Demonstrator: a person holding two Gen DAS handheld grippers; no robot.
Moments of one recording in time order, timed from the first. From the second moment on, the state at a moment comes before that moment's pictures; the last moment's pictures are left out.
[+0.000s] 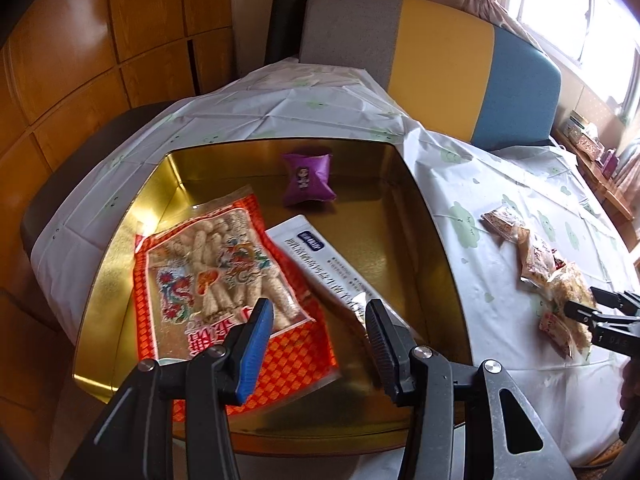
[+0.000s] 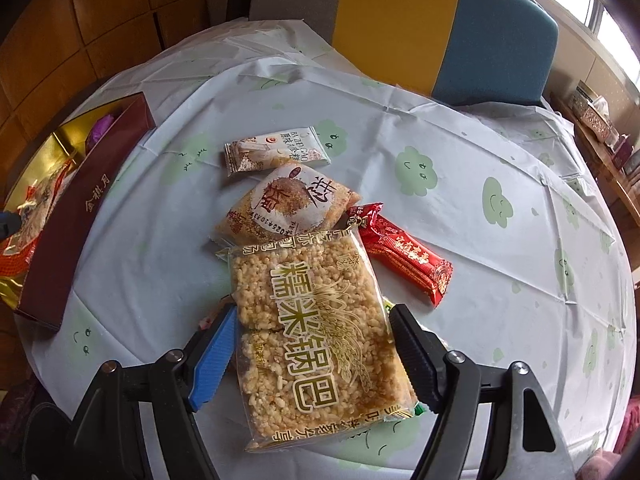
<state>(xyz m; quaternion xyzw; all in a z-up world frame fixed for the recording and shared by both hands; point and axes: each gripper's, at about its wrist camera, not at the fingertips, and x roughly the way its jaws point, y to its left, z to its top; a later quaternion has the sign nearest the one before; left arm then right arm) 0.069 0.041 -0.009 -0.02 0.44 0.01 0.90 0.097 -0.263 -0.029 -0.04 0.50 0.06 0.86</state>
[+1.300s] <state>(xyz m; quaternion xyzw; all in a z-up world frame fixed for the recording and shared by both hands) 0.050 0.130 -0.018 -0.10 0.43 0.07 0.89 0.177 -0.029 0.008 0.05 0.48 0.19 0.85</state>
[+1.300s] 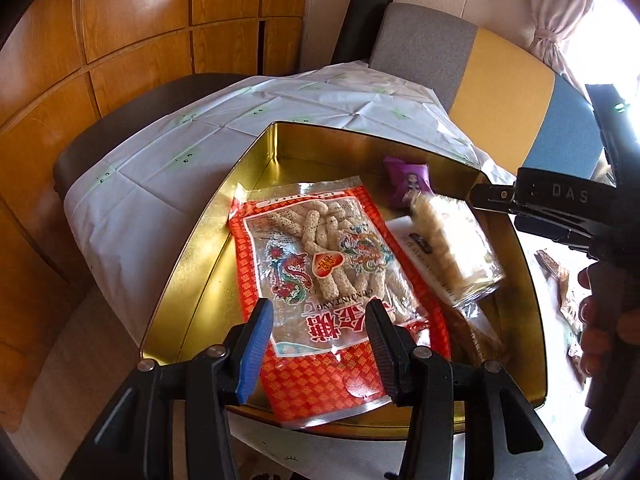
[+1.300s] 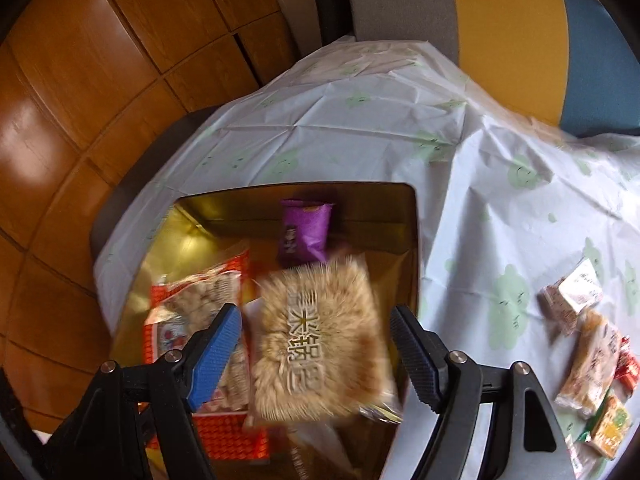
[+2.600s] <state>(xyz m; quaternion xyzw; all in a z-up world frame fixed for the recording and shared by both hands) 0.036 0.093 0.001 -0.05 0.42 0.05 0.91 0.080 -0.077 0.032 -0.05 0.37 0.17 0.91</state>
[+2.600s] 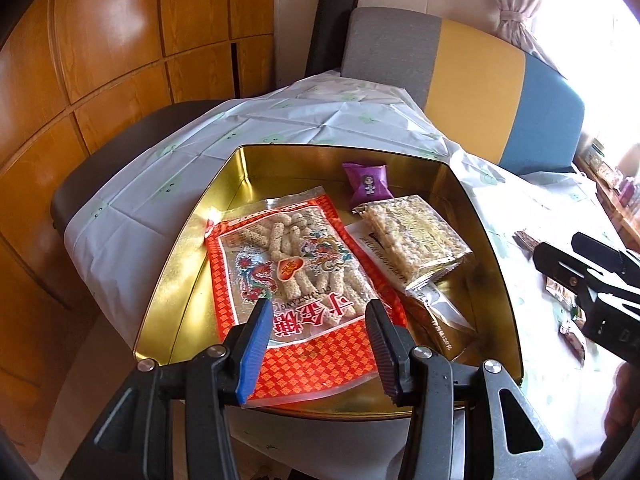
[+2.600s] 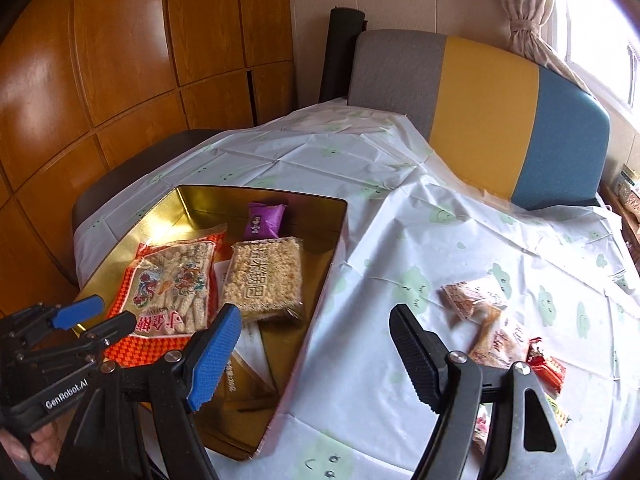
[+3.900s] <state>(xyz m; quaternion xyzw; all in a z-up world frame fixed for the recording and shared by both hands) 0.064 -0.033 0.020 0.07 0.41 -0.06 0.91 0.093 -0.355 0.007 0.02 0.43 -0.08 0.90</state>
